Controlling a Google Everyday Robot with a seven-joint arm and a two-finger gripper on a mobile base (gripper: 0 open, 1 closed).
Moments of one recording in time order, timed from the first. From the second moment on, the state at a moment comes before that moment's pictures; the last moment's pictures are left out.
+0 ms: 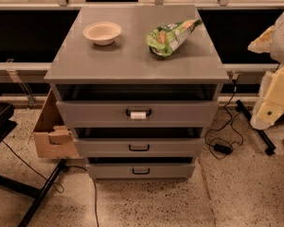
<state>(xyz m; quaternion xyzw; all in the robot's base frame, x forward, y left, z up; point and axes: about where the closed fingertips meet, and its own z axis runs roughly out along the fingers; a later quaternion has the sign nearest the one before) 0.438 -0.217 0.977 -0.60 0.78 -0.03 0.16</state>
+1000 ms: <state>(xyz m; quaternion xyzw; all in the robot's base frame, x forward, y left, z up) 0.435 -0.196 0.893 -0.59 0.79 -0.05 0.15</state>
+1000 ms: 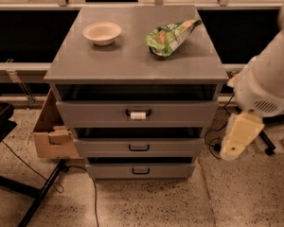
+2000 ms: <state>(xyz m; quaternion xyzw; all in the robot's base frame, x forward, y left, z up) 0.453 -0.170 0.661 -0.62 0.78 -0.08 0.04</state>
